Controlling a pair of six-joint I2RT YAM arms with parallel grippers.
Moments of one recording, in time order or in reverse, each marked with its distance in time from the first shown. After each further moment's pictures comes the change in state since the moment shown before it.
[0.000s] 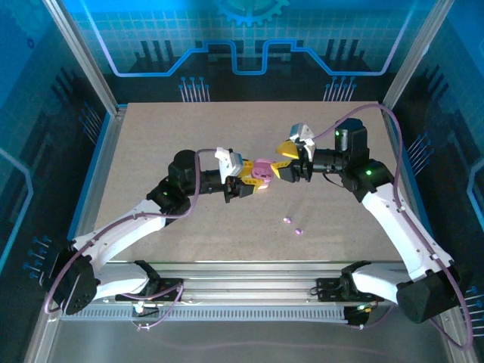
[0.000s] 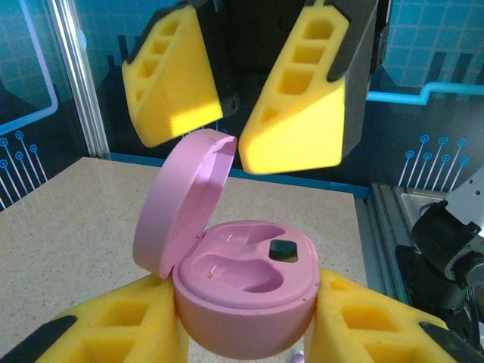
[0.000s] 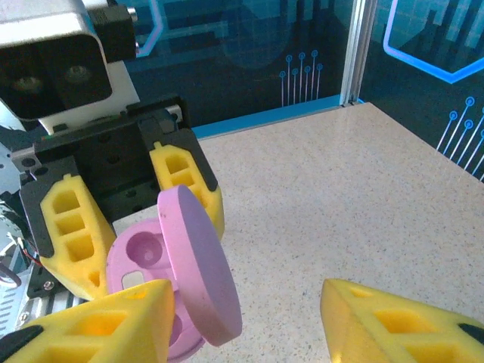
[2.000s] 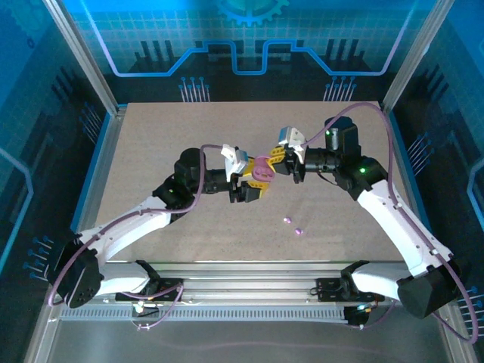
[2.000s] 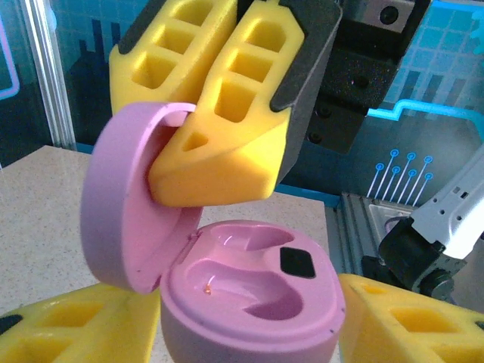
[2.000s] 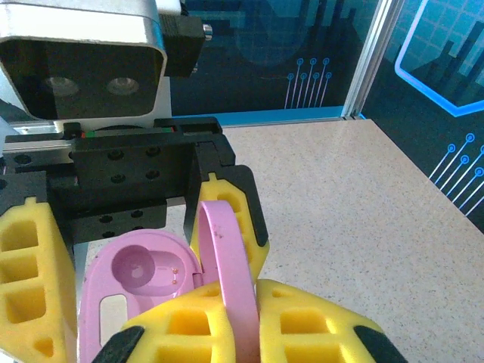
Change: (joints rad) left arm -0.027 0.055 0.035 0.016 0.037 -0.105; right arm 0.085 0.034 0.050 -0.017 0.071 -0.142
